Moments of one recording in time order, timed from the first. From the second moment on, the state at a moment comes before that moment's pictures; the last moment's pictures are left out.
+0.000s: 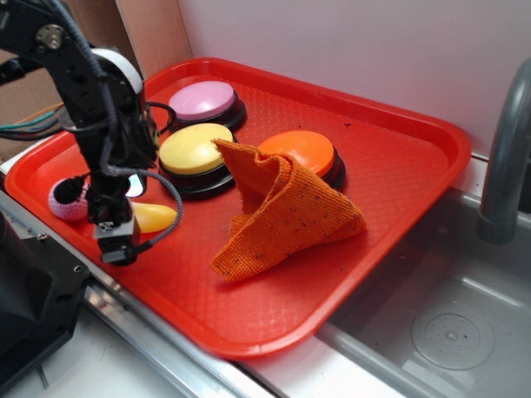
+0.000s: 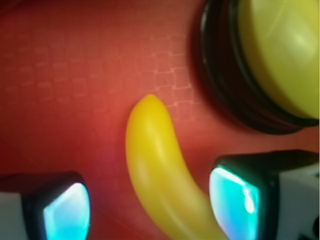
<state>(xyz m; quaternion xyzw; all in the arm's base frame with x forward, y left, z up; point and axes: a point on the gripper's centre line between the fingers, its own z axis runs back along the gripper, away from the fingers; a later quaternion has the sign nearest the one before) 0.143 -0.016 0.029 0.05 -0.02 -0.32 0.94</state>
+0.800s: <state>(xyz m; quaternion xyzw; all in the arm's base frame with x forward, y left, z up) 0.147 -0.011 0.013 0.01 -0.06 -0.29 0.95</state>
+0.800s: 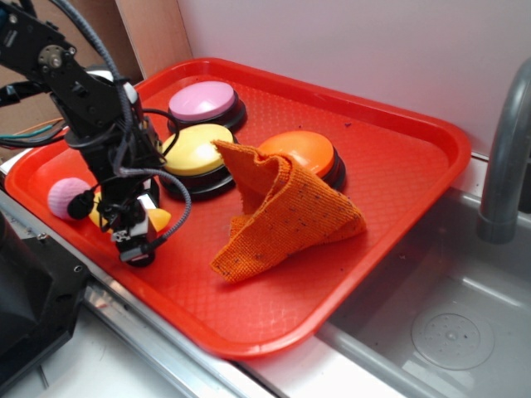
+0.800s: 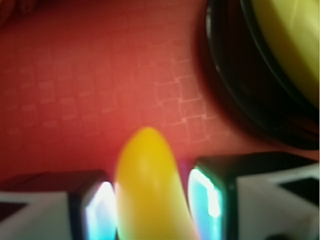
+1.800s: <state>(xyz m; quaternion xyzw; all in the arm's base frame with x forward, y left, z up) 0.161 -0.001 0.130 0.00 0.01 -0.04 1.00</state>
